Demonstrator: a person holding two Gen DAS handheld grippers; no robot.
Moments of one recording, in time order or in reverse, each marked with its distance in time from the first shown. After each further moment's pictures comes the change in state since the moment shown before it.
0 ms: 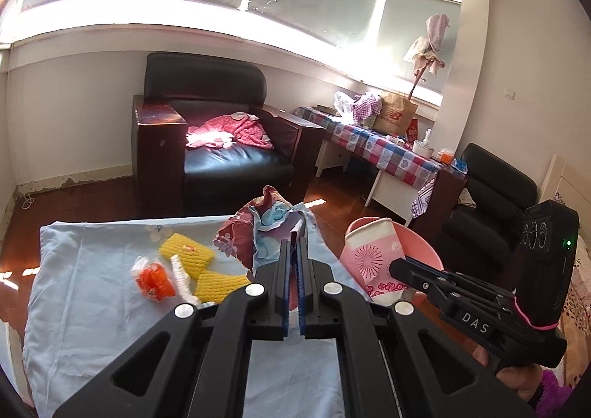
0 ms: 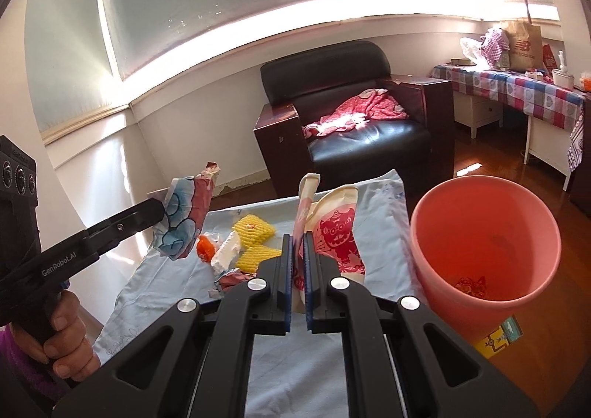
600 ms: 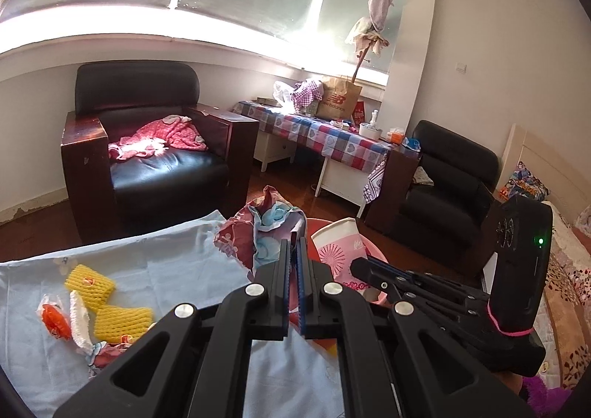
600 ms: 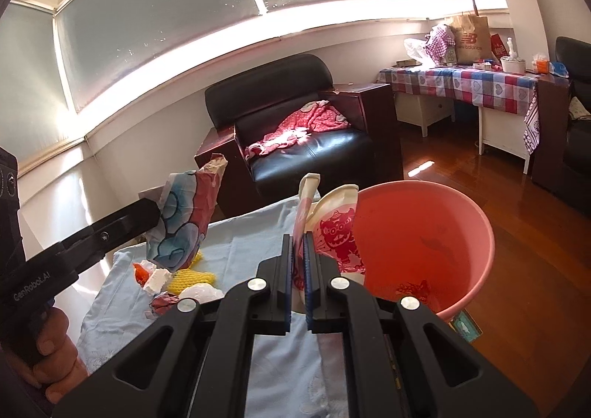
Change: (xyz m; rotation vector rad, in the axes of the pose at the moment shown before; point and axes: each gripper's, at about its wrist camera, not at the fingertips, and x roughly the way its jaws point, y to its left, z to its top) left arm 0.072 -0.101 0.010 0.115 0.034 -0.179; right arm -0.016 -0.084 0.003 0.105 -0.054 -0.155
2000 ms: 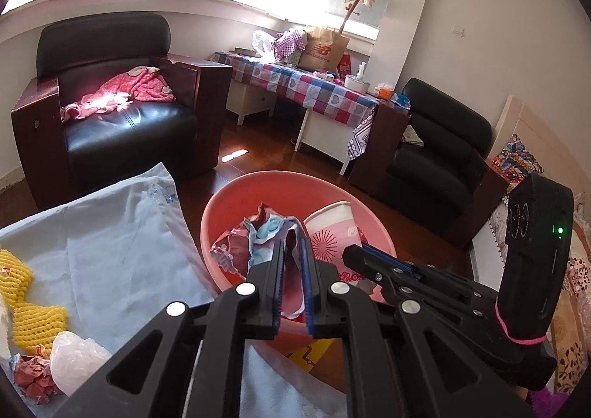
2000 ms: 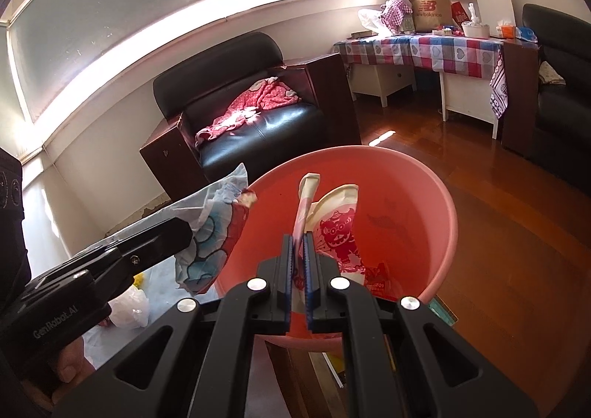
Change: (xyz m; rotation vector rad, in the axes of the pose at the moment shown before) left arm 0.127 -0.012 -0.020 -0.011 0.185 -0.085; right arm 0.046 -0.062 -0.011 0.097 0.078 -0.129
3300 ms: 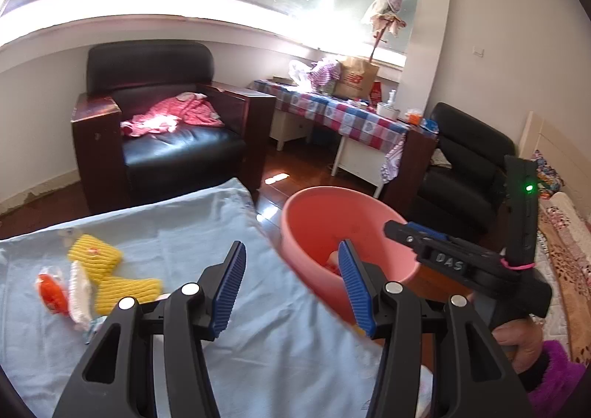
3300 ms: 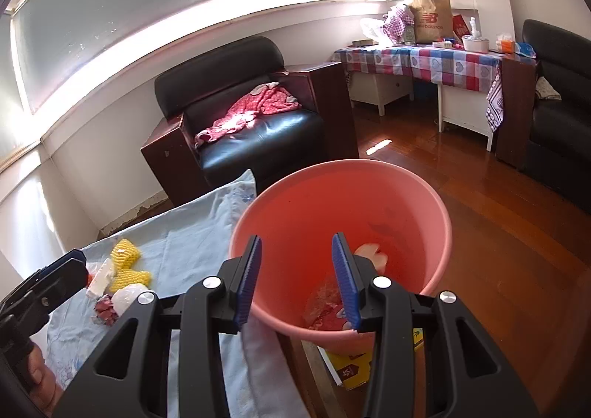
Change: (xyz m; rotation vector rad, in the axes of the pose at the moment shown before) left arm -0.111 0.025 -0.032 -0.004 -0.120 0.173; right arm -0.022 0.026 0.005 -0.039 -0.019 -0.026
